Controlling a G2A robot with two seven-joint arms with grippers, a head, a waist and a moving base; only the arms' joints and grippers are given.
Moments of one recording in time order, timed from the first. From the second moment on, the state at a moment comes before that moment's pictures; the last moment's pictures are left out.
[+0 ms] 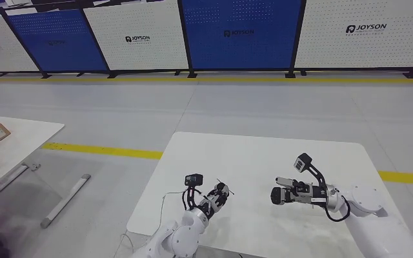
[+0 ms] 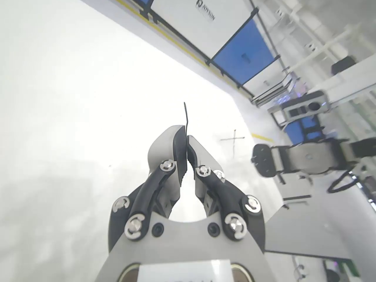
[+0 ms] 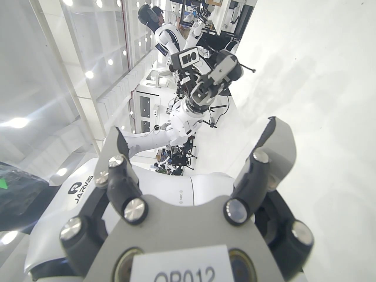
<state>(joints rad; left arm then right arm) 1.60 -1.17 -1.11 -1.82 0.49 0.18 -0.13 -0.96 -1.10 1.03 -1.14 0.58 -0.19 1.32</state>
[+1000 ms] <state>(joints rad) 1.71 -1.17 -1.28 -2.07 -0.11 -0.04 -0.21 -0.96 -1.10 1.03 -1.14 0.58 -0.19 1.32</state>
